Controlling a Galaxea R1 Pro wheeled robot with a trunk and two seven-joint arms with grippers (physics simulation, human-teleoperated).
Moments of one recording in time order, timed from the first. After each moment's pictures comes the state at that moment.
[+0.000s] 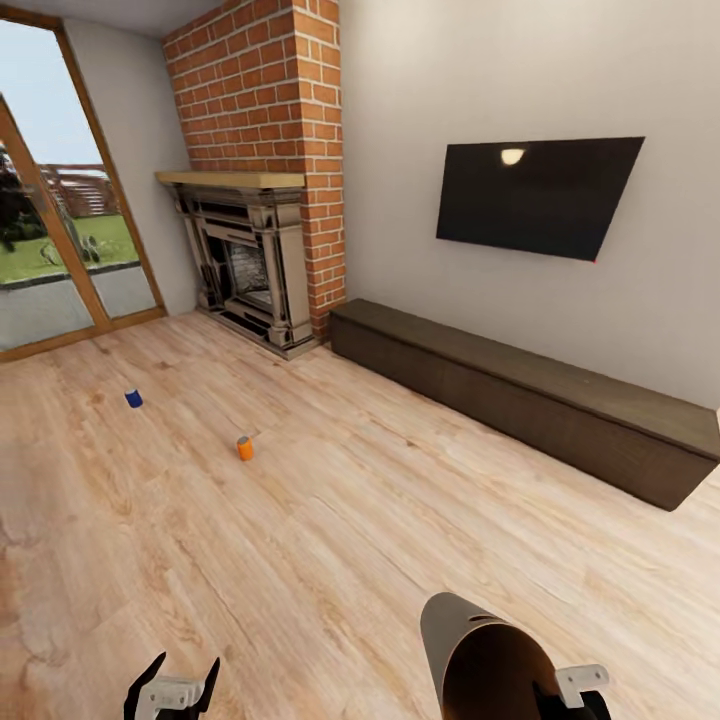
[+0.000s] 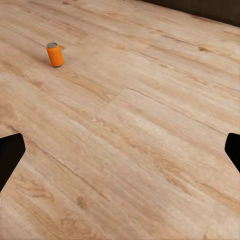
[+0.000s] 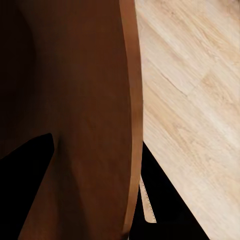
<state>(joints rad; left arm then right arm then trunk) -0.07 0.20 -0.18 -0.67 0.25 -0.60 -0.08 -0.29 -0.17 0.05 -0.35 0.07 -0.27 -0.10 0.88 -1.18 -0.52</state>
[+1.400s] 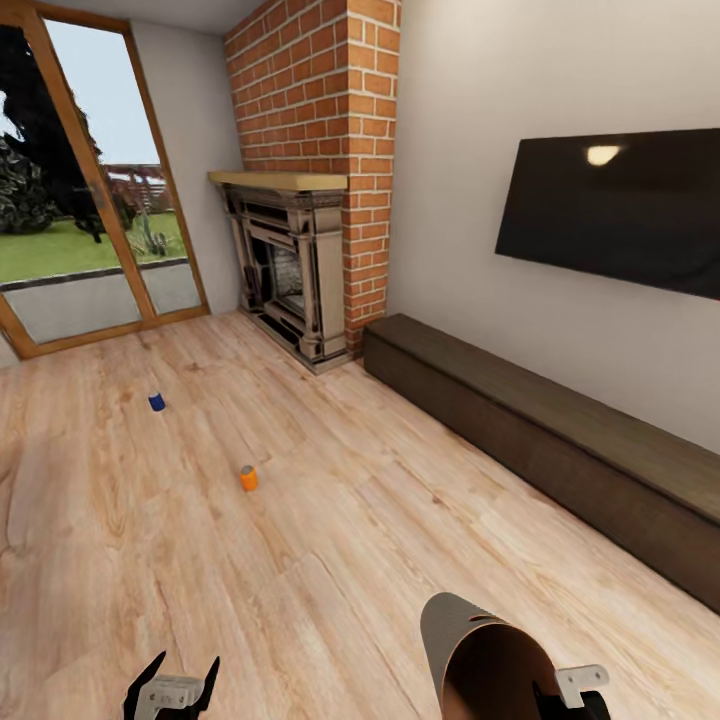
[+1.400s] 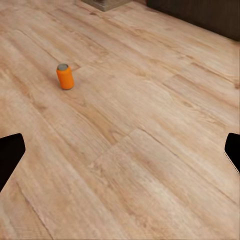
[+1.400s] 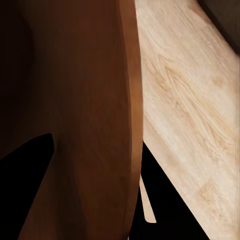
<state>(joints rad) -0.07 0.20 -0.18 -0.67 0.25 -0.61 -0.08 -0.29 -0.17 0.05 -0.35 0.07 -0.27 -0.10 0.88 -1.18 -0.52</state>
